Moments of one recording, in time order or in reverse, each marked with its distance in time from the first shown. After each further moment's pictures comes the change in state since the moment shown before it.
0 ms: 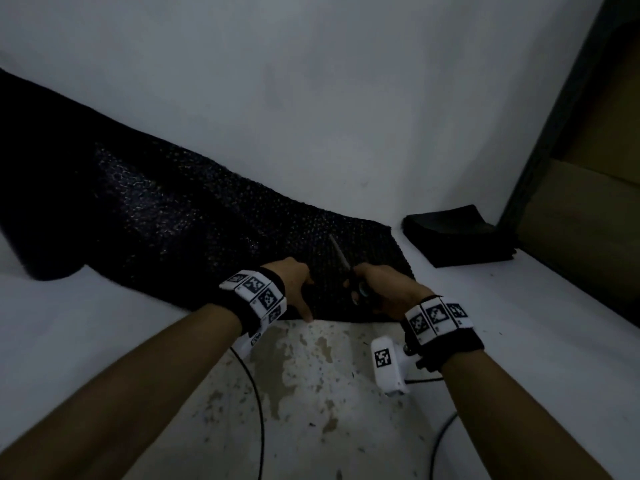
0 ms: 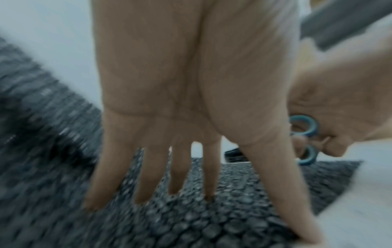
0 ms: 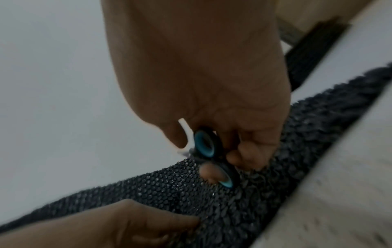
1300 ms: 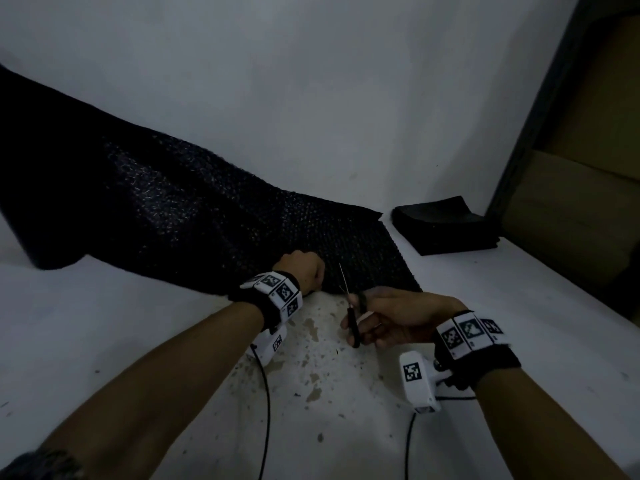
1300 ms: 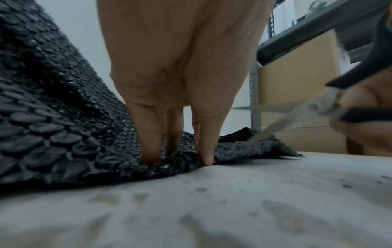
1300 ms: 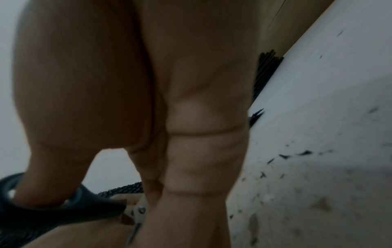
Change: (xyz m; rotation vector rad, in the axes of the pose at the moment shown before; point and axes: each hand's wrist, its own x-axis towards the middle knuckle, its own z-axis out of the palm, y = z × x) left_hand 0.017 0.039 0.024 -0.268 0.287 -0.027; right_hand -0.072 0.045 -0.031 -0.010 -0.427 0.030
